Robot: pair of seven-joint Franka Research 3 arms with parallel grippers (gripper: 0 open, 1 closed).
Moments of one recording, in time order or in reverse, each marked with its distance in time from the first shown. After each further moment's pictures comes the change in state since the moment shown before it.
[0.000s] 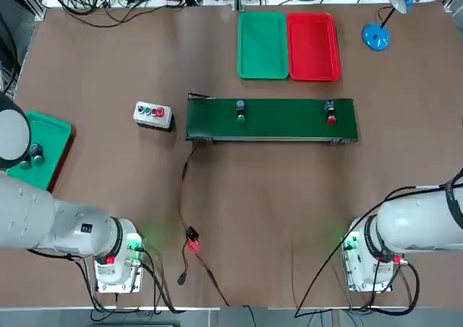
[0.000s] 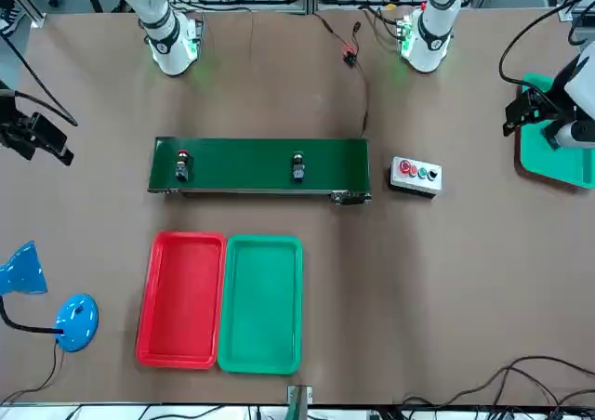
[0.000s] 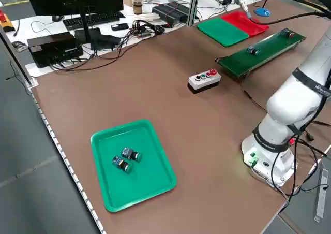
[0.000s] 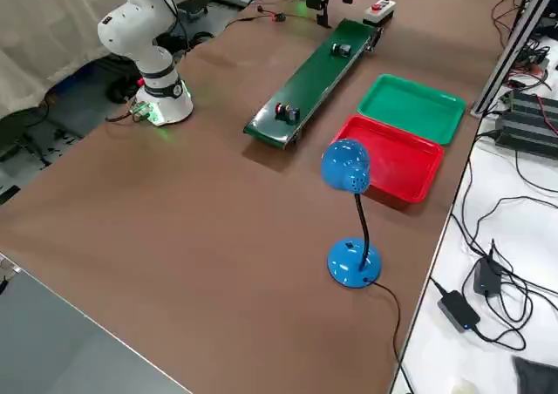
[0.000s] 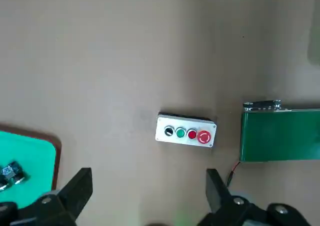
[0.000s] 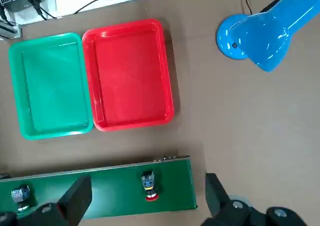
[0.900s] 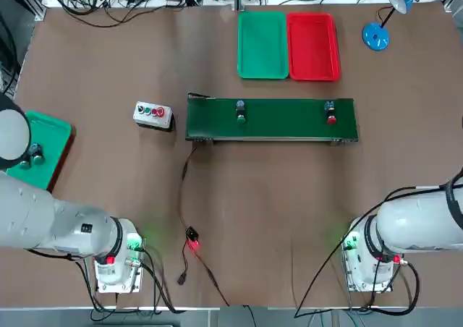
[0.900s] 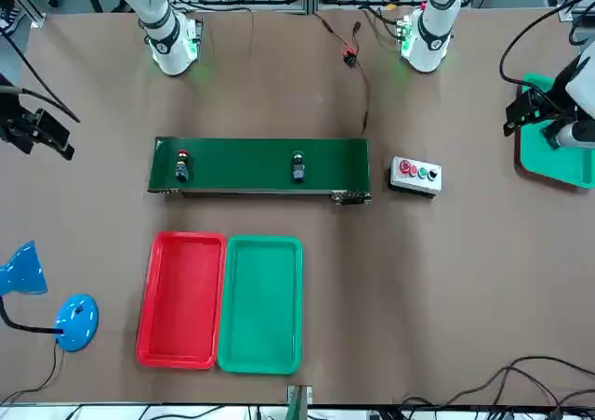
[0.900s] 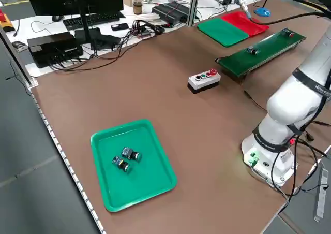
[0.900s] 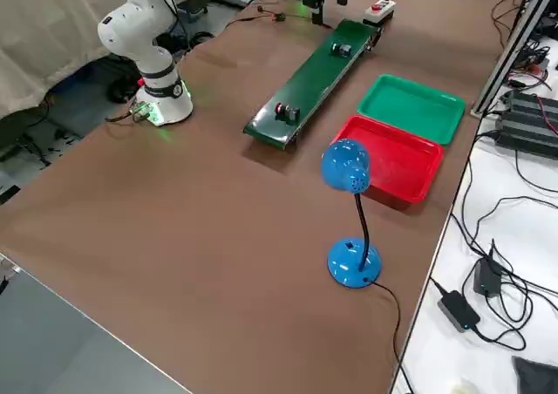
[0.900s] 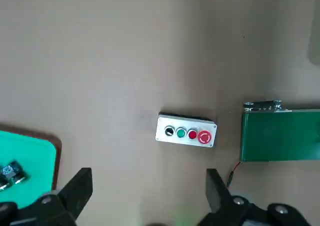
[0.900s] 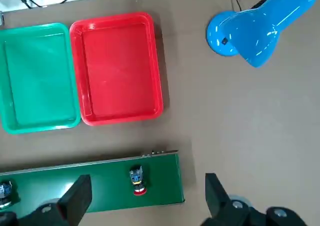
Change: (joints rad) left arm 0.000 0.000 0.002 0.000 0.000 0.000 0.000; right arm 0.007 -0.002 0.010 0.003 -0.047 -0.031 -0.003
